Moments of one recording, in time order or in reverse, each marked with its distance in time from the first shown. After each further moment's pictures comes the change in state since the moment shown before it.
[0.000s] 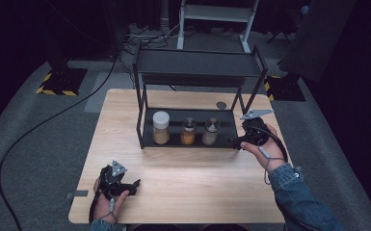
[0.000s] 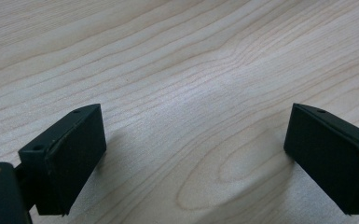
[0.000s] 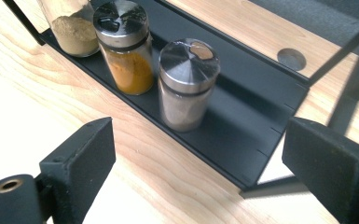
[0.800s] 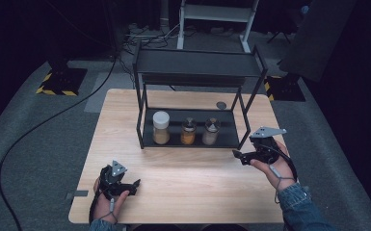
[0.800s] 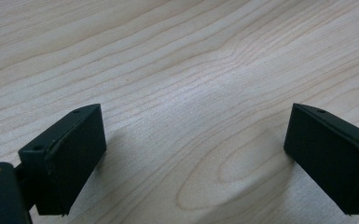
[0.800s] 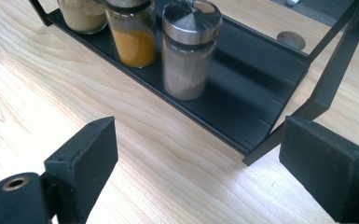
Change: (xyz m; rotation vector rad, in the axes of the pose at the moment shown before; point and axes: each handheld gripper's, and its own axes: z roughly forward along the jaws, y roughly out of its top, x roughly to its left) left arm 0.000 0.000 0.000 0.000 0.000 0.000; right arm 0.002 -0.065 -0.010 -0.065 0.006 0.003
